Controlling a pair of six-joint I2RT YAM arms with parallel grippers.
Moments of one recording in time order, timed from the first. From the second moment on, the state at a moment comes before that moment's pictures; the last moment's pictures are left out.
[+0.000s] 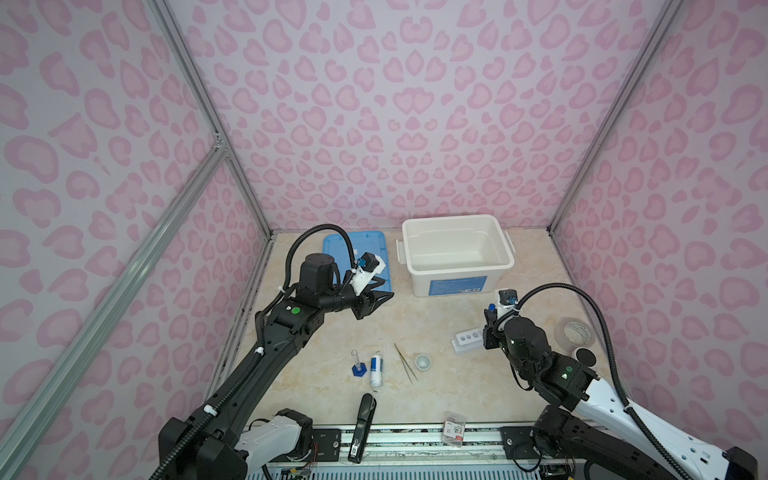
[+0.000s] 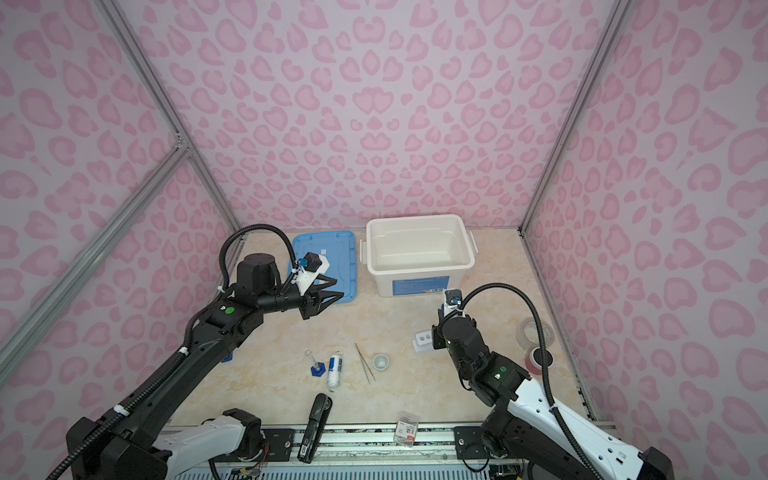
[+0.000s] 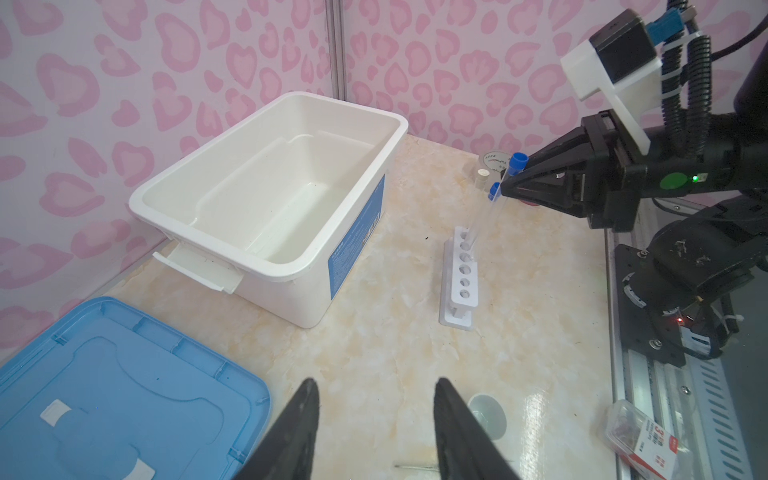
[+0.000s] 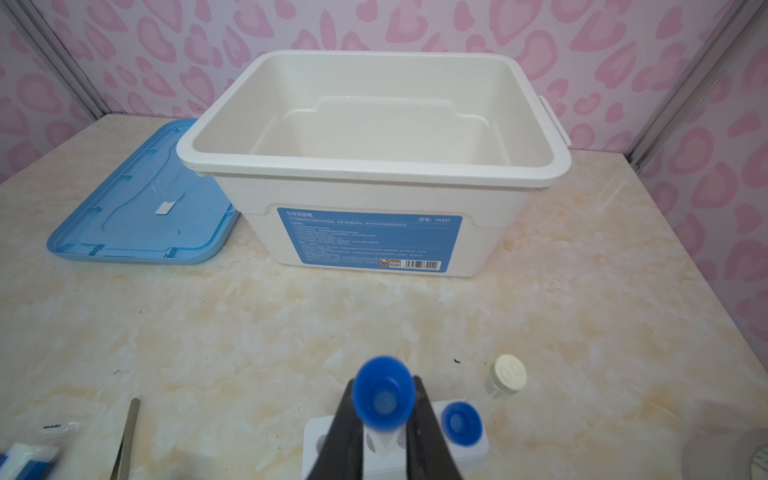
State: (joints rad) left arm -0.38 1.14 1.00 -0.34 0.67 0.30; right arm 0.76 0.74 0.55 -0.30 0.54 0.30
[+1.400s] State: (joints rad) left arm -0.38 1.15 1.00 -0.34 0.66 0.30; right arm 0.75 0.77 0.48 -0.19 0.59 0.28
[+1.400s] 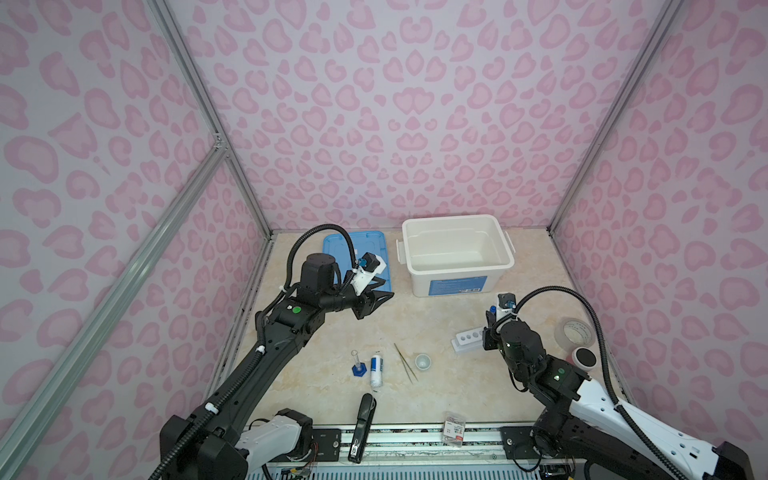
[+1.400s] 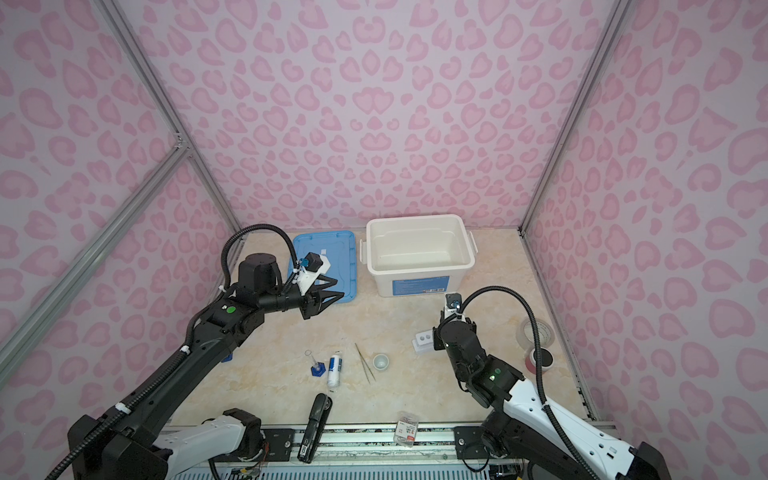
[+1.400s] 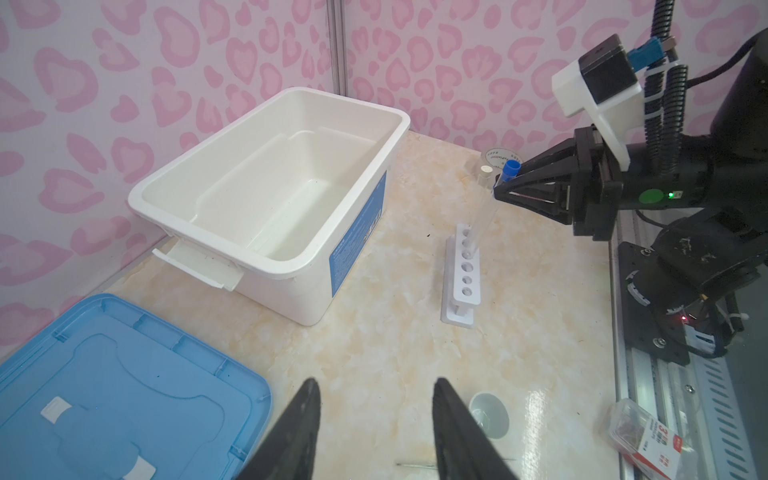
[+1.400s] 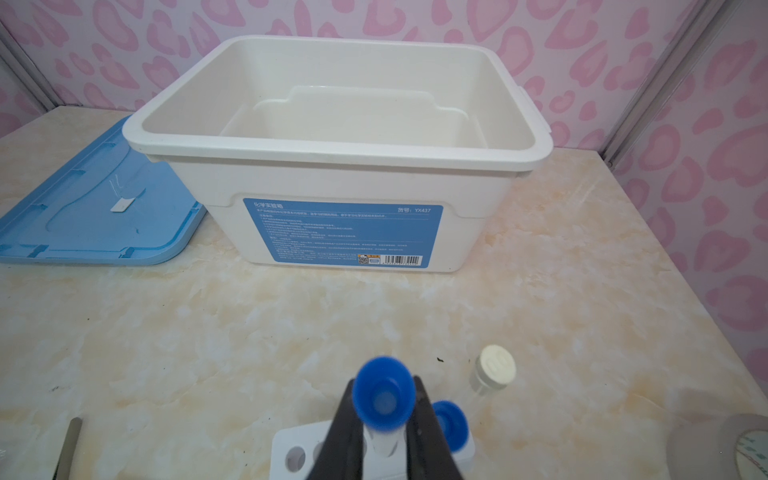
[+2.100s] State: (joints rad) left arm -0.38 1.16 1.00 -0.34 0.65 0.31; right arm 0.73 0.79 0.41 -0.14 0.58 0.28
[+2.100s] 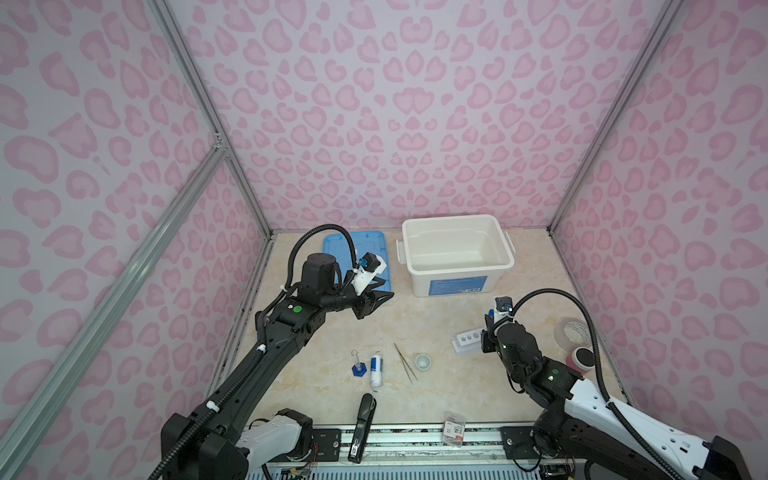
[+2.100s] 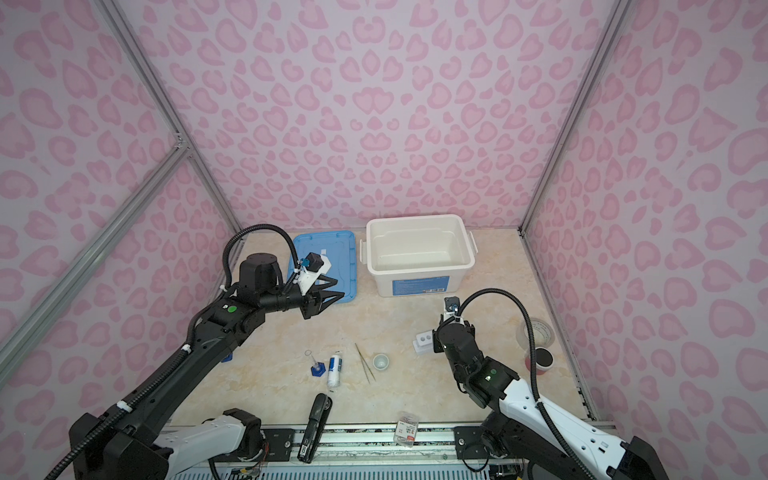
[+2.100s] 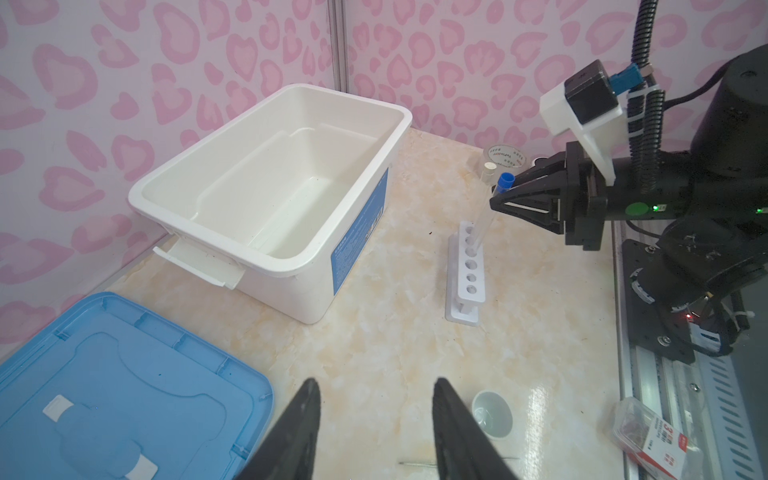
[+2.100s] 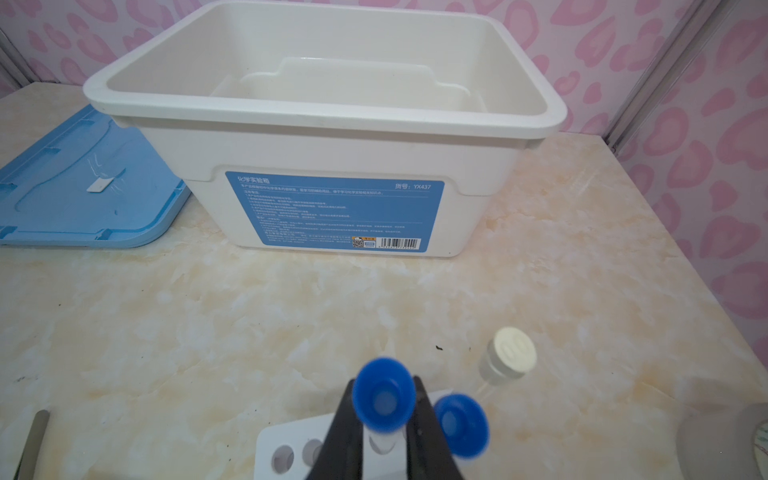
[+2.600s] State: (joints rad) left arm -0.38 1.16 1.00 -0.34 0.65 0.31; right arm 0.72 0.81 0.38 -0.09 0.57 0.30
